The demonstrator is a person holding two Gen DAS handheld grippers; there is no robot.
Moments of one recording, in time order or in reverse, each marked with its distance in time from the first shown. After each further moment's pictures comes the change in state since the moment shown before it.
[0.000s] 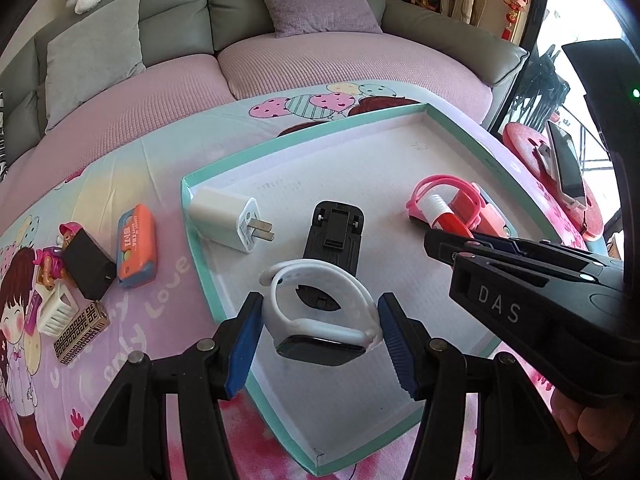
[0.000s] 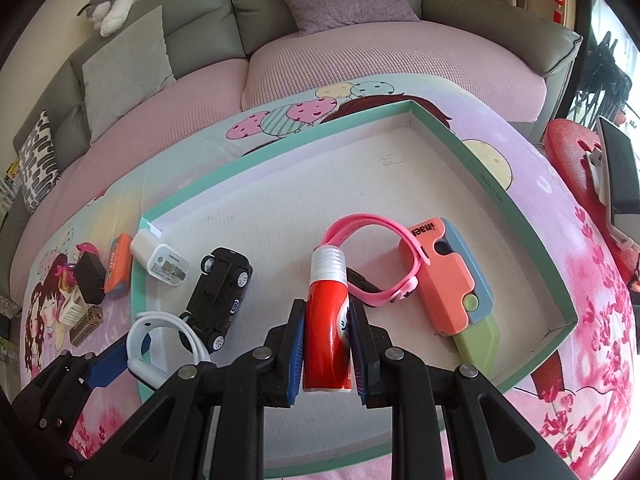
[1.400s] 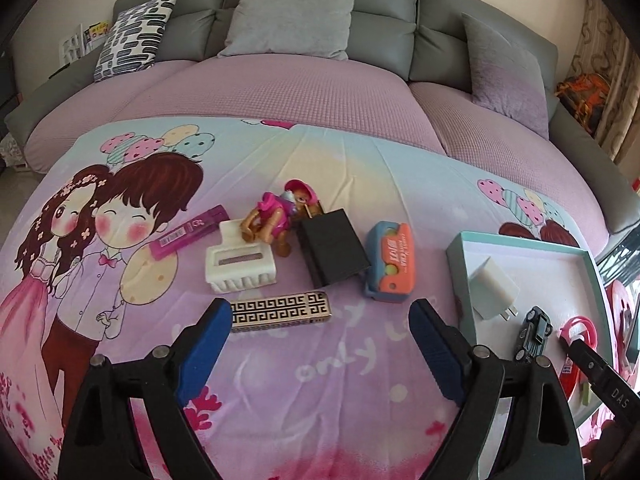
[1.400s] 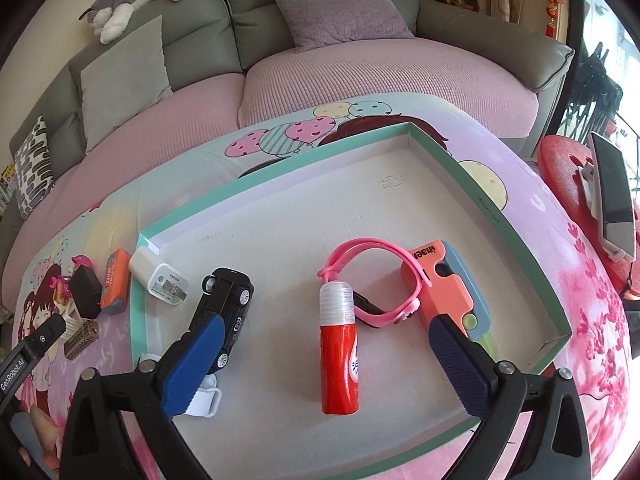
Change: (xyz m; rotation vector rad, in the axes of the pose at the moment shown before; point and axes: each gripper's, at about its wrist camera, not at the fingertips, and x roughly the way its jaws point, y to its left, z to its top) left arm -0.042 0.166 -0.028 -0.521 -0.120 0.290; right arm -0.004 0.007 0.007 -0.005 -0.071 -0.032
